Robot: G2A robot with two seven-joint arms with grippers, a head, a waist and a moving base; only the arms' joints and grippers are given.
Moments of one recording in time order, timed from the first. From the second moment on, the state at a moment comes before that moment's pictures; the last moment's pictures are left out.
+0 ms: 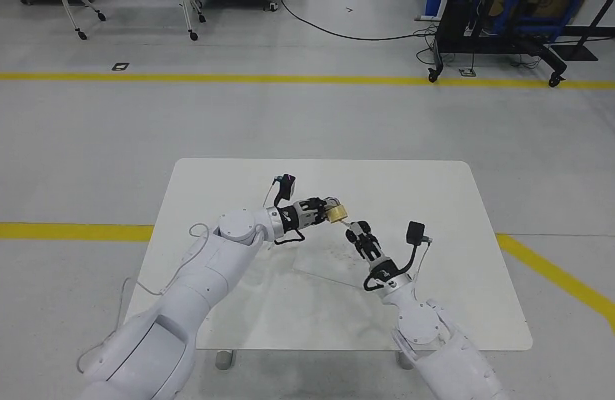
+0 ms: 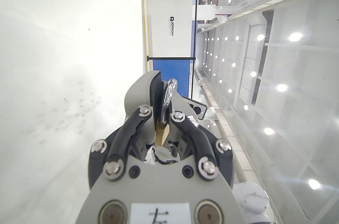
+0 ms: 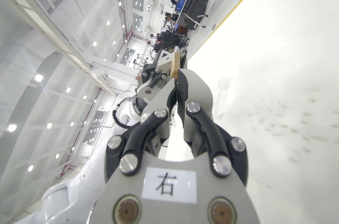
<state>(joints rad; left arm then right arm) 0.67 -1.50 -0.76 -0.56 -0.54 -0.31 -0.85 -1.52 -1.26 1.12 -1.56 -0.09 -0.22 -0.08</state>
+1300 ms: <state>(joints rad) 0.65 -1.53 -0.82 -0.49 -0.54 -0.17 -0.89 -1.50 -1.27 1.14 -1.49 -0.47 -0.29 -0.12</state>
